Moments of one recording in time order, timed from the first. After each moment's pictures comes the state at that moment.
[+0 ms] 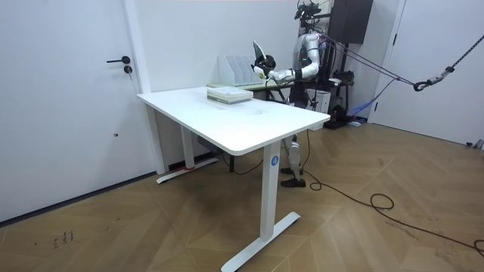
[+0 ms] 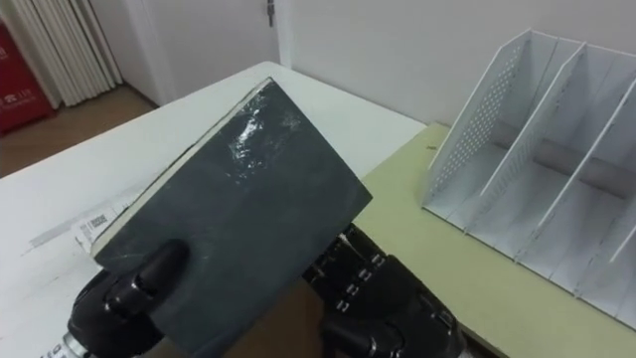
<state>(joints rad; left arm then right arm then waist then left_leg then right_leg) 0.17 0.45 -0.13 0.00 -1.19 0.13 -0.78 0.19 -0.42 0.12 0.02 1.11 0.18 0.79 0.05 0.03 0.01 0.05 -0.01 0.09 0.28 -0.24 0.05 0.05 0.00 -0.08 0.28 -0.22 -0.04</state>
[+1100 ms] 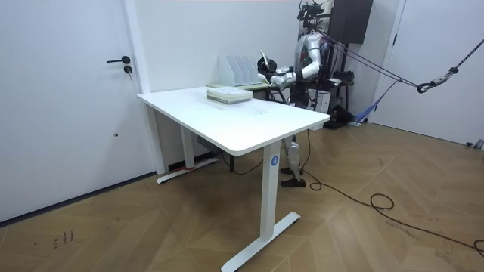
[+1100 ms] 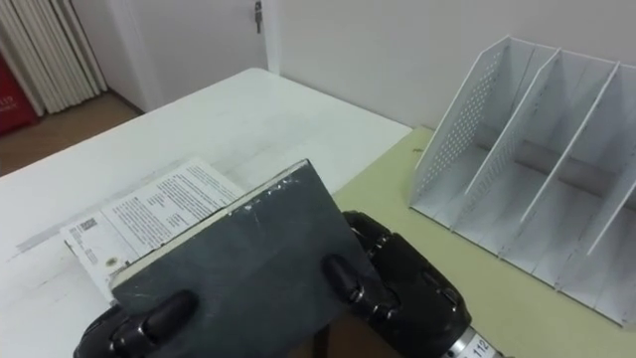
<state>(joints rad) 0.17 0.53 -0.18 0.12 -1.17 0.21 -0.91 0.13 -0.46 0.13 0.00 1.14 0.19 0.73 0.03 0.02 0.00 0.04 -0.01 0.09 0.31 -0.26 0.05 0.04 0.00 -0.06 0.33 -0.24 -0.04</state>
